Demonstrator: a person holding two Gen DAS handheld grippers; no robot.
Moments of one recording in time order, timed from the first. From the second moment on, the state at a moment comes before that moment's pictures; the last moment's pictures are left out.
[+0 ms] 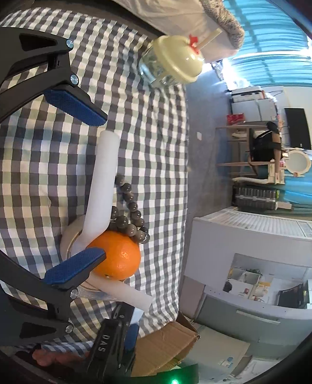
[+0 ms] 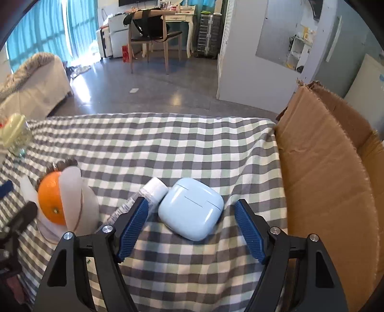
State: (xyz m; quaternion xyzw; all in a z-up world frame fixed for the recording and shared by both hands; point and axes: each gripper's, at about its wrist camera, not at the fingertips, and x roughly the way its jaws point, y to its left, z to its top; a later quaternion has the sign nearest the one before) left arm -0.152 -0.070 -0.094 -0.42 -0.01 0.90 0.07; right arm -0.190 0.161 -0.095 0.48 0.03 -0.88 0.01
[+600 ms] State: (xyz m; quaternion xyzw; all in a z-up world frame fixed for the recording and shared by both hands) left arm -0.160 -0.065 -0.103 -0.46 -0.06 0.88 0.11; right arm -0.195 0.146 -0.106 0.49 0.08 -0.87 0.00
